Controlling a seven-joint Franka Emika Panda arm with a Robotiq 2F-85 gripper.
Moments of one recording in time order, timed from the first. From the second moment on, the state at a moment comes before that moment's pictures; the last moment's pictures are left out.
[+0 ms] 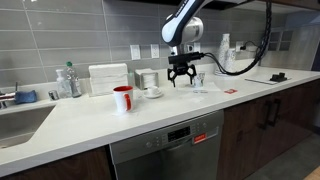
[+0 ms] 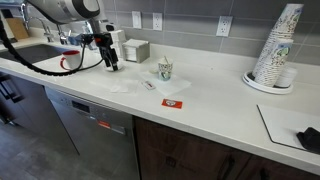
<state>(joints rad) 0.07 0.31 0.01 -1.87 -0.19 2.19 0.61</state>
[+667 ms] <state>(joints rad) 0.11 0.43 -0.05 -1.78 -0.22 2.20 0.61</state>
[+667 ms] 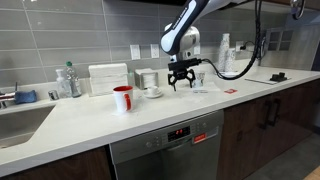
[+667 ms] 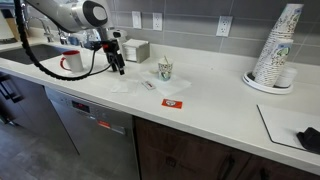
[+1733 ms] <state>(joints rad) 0.15 0.51 -0.07 -1.68 -0.24 2.08 0.60</state>
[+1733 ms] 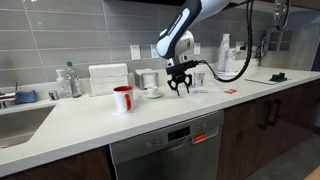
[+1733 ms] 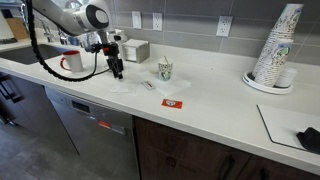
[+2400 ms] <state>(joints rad) 0.15 0.55 -0.07 -1.63 -0.24 2.06 0.56</state>
